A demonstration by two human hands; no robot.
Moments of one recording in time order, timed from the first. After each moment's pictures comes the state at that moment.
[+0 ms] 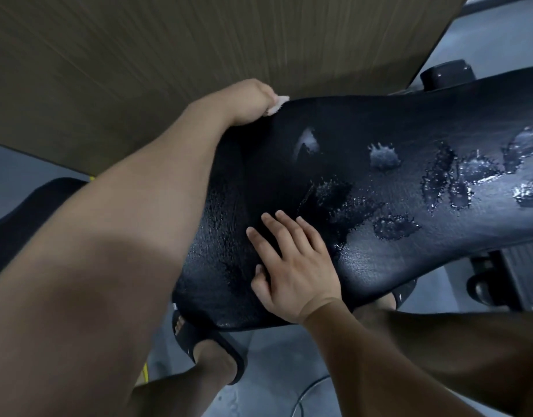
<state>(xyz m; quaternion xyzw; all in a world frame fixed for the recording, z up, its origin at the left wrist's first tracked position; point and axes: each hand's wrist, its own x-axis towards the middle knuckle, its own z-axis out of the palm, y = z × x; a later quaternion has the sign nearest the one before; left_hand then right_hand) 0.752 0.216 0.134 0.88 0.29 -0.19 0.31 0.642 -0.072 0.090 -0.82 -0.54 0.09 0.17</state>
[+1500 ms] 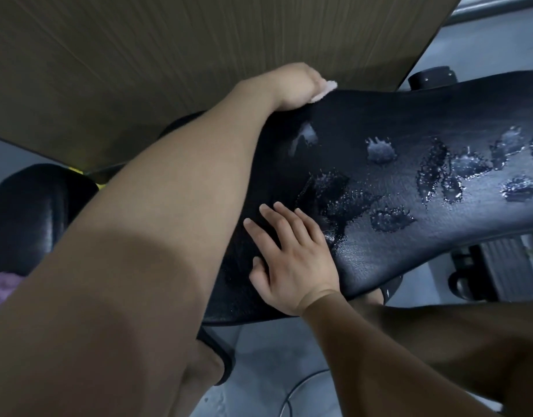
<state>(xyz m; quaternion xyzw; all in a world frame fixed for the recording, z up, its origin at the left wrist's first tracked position) 0.771 0.154 0.176 0.90 0.24 -0.21 0.30 0.640 -0.071 0.089 -0.82 -0.54 0.08 0.16</state>
